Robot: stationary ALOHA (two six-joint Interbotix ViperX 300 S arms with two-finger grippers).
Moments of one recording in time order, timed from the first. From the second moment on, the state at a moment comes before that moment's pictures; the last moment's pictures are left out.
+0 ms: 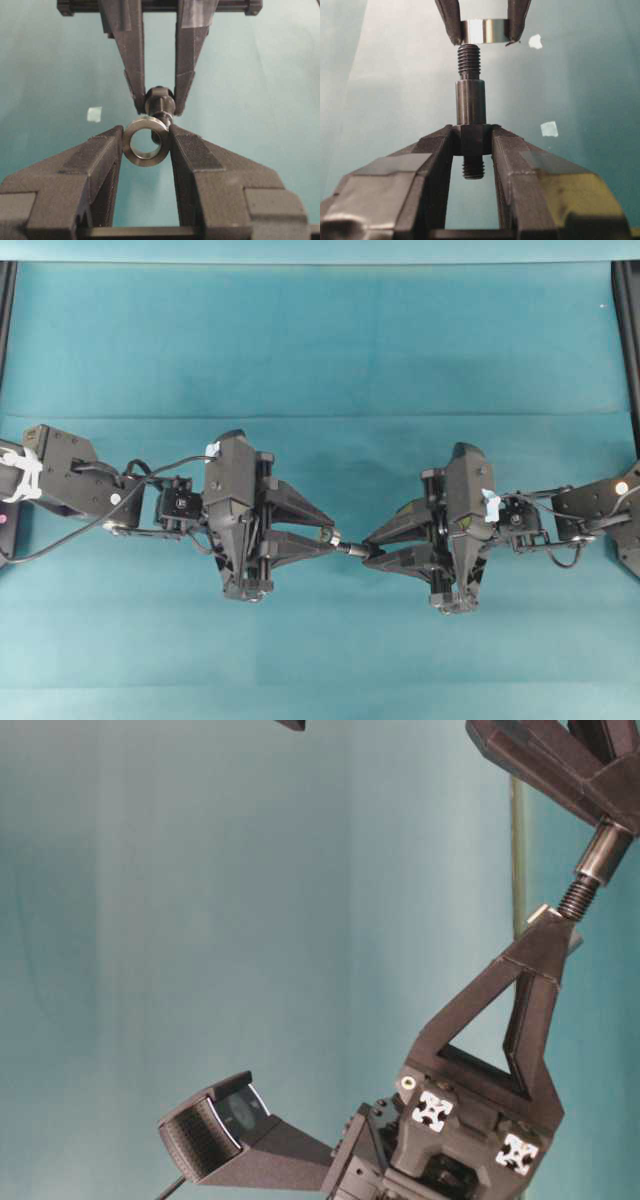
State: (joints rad) left arm -0.07 0.09 0.75 0.02 -0.51 -0.19; right arm 0.12 0.00 1.01 0.04 -0.60 0.23
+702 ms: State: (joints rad) left arm -0.09 0.10 0.75 0.02 -0.54 -0.22; right arm 0.12 0.00 1.01 0.04 -0.64 0.23
